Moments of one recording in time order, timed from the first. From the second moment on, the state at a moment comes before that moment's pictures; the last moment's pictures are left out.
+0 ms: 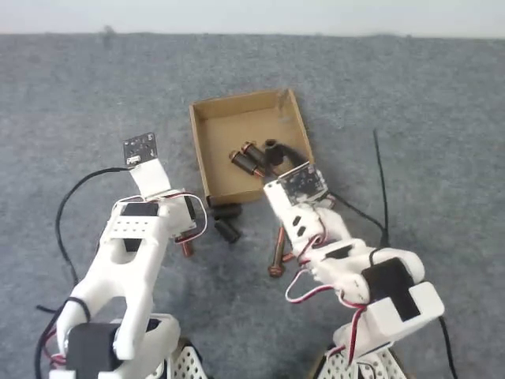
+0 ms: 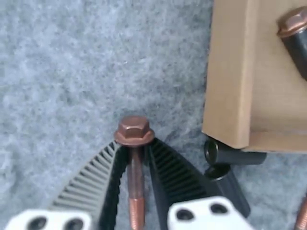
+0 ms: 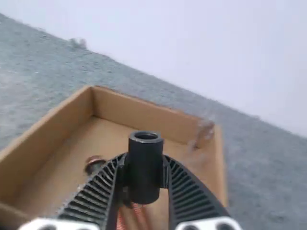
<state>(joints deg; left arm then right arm) -5.2 -19.6 61.5 41.3 24.5 -27.2 5.2 70.1 -56.7 10.6</state>
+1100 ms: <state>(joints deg) -5.2 -19.6 61.5 41.3 24.5 -37.2 5.1 91.5 -79.9 1.0</state>
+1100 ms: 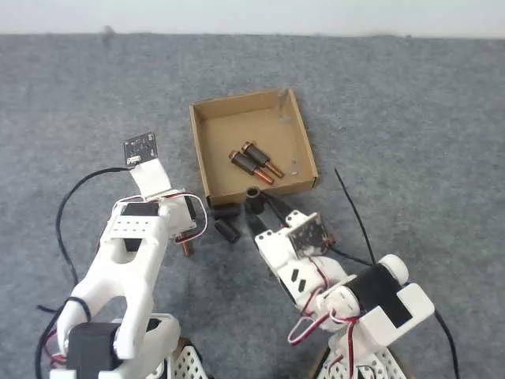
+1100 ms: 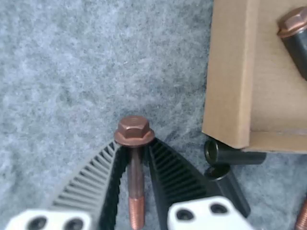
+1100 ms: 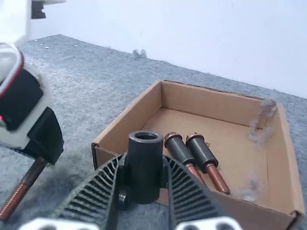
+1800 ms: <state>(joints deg) -5.2 -20.1 60.6 36.4 24.5 -37.3 5.0 94.7 -86.3 0.8</state>
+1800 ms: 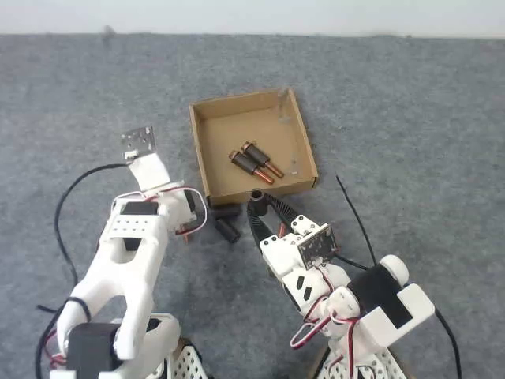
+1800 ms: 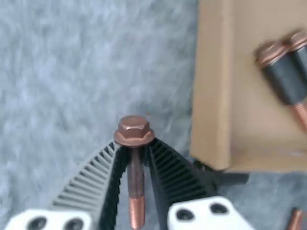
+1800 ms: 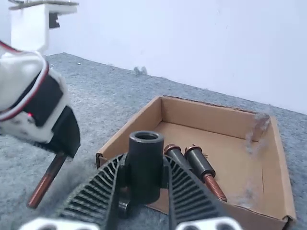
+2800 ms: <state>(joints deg) 6.7 -20.1 42.1 26.9 24.5 -37.3 5.0 94.7 -86.3 0.8</state>
